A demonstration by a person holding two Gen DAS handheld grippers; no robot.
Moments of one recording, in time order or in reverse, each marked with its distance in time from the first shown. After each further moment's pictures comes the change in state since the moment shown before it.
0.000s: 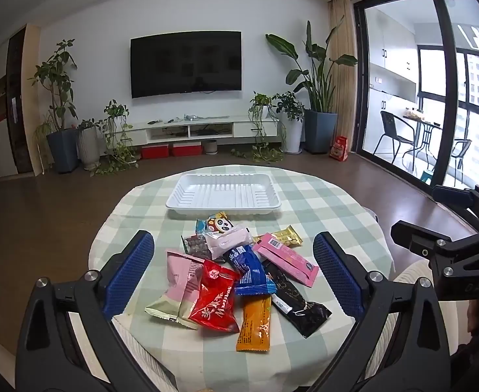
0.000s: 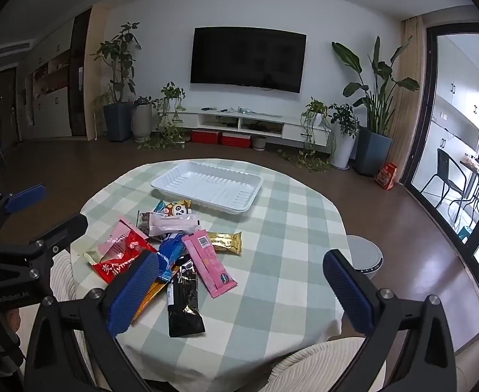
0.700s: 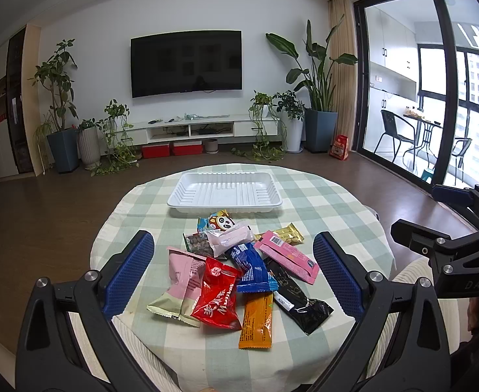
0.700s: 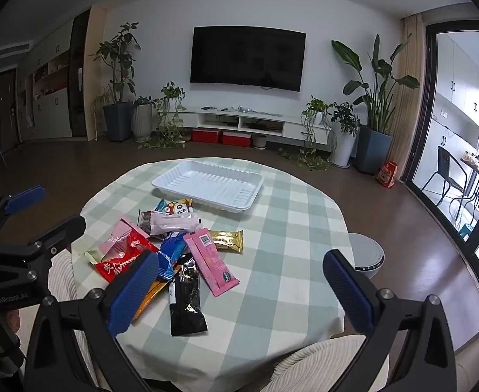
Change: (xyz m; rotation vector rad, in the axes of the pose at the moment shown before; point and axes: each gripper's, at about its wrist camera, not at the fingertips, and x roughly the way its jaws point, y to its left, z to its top) left arm -0.003 0.002 -0.005 -0.003 0.006 0.003; right arm 0.000 0.000 -0.001 0.005 0.011 0.001
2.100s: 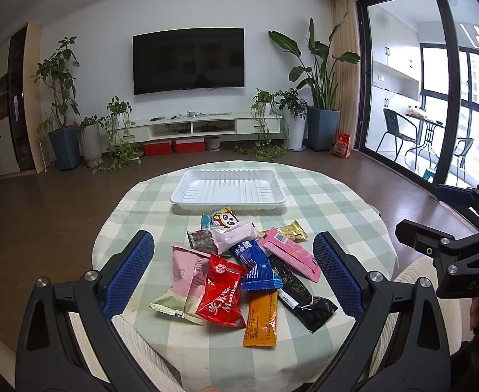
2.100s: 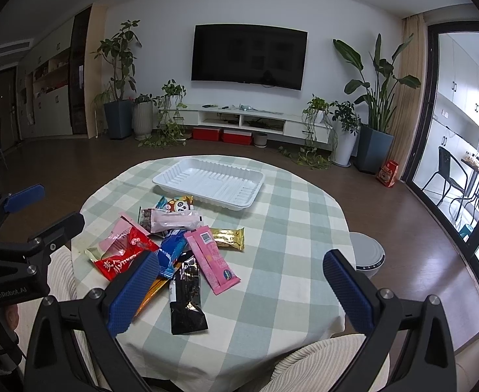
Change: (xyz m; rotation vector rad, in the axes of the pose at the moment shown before) left arm -0.001 0.002 0.000 -0.001 0.004 0.001; right arm 0.003 0.002 -0.003 -0.005 0.003 0.001
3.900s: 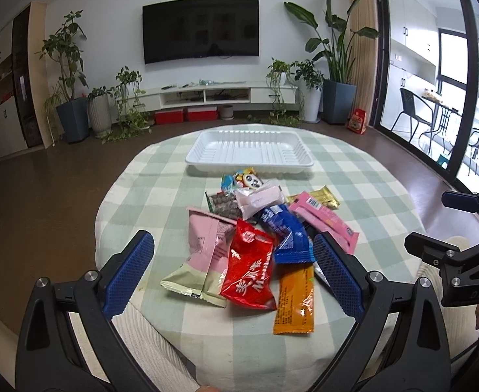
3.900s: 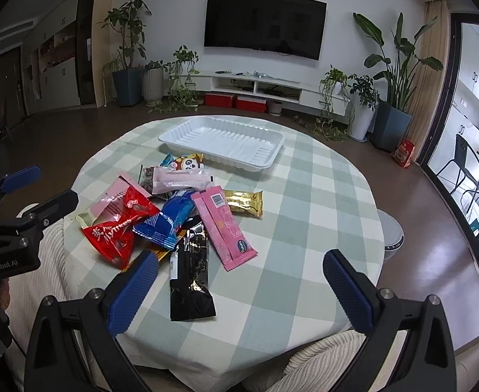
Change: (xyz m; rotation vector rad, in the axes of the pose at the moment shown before) left arm 0.060 0.039 -0.050 -0.026 0.155 0.050; right arm 0.065 0.014 -0.025 -0.039 0.166 0.054
